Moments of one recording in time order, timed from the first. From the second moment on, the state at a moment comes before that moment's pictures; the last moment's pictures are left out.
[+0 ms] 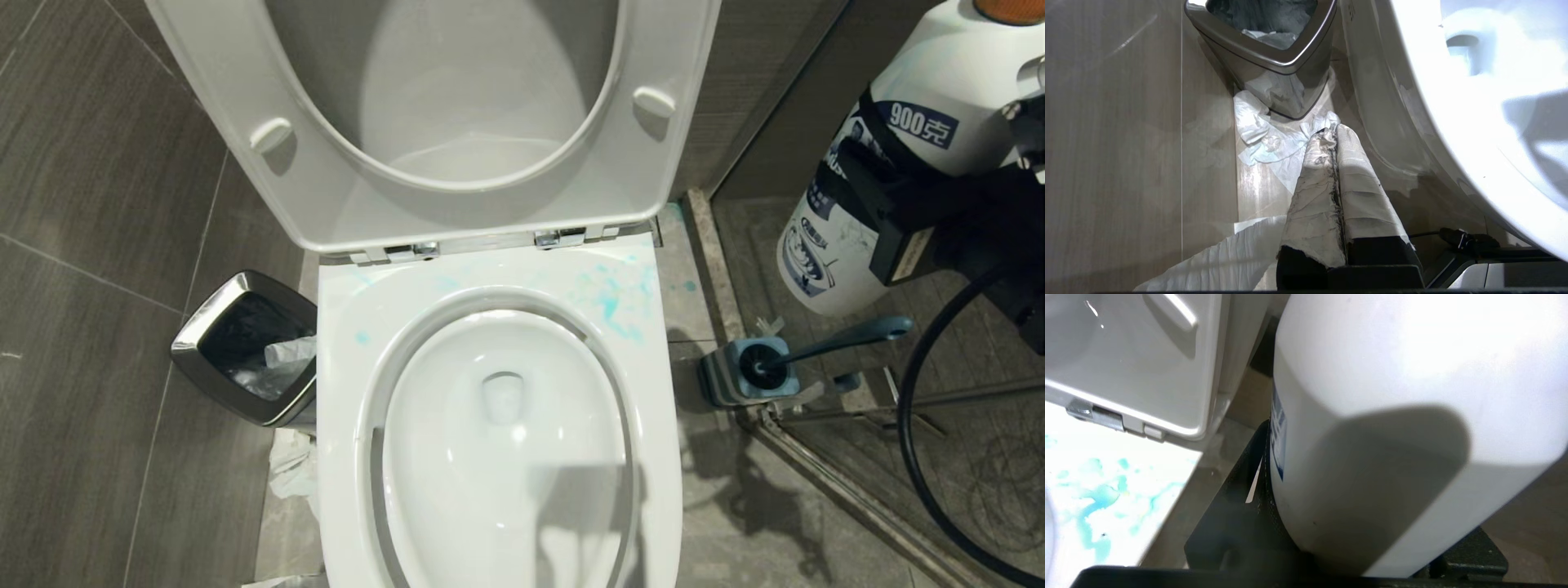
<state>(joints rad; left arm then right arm) 0.00 0.00 0.00 0.00 0.00 0.01 0.66 1.33 -0.72 -1.07 -0.49 -0.71</state>
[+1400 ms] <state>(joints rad) 0.00 0.00 0.00 0.00 0.00 0.00 0.83 1.63 -1.07 -0.81 -0.63 -1.17</state>
